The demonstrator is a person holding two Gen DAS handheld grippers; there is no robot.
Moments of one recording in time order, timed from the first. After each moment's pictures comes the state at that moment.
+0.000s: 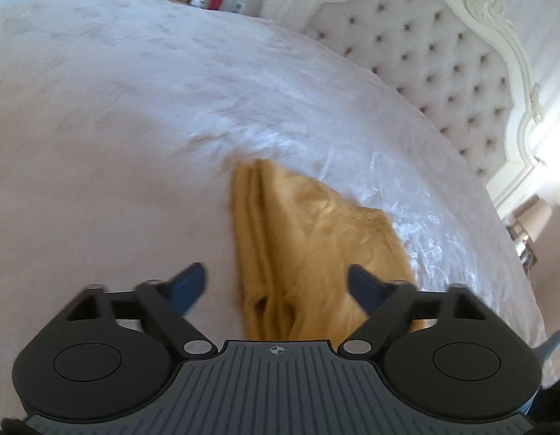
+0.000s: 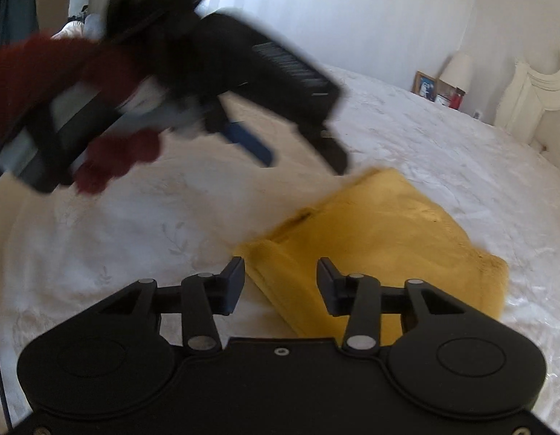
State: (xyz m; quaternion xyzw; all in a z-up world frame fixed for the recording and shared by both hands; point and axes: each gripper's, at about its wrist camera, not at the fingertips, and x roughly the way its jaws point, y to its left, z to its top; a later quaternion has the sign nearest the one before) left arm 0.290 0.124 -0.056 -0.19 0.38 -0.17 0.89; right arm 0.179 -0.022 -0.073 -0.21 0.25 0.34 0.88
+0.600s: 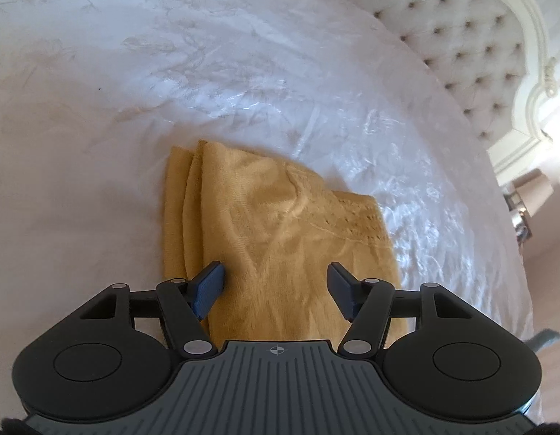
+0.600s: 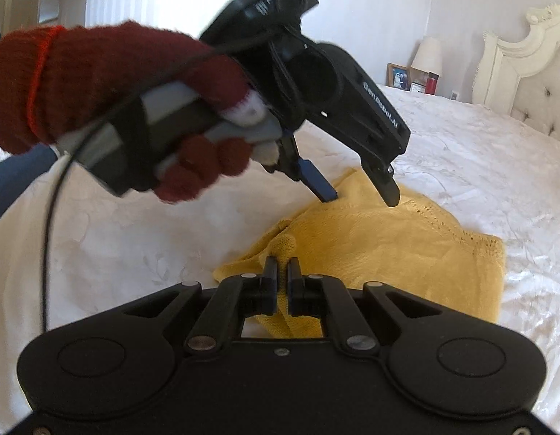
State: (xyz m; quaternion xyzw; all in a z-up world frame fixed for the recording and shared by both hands) left arm 0.370 0.079 -0.071 -0.19 0.48 -0.20 0.83; right arm 0.200 -0.040 -0.067 -0.13 0.26 0.31 0.90
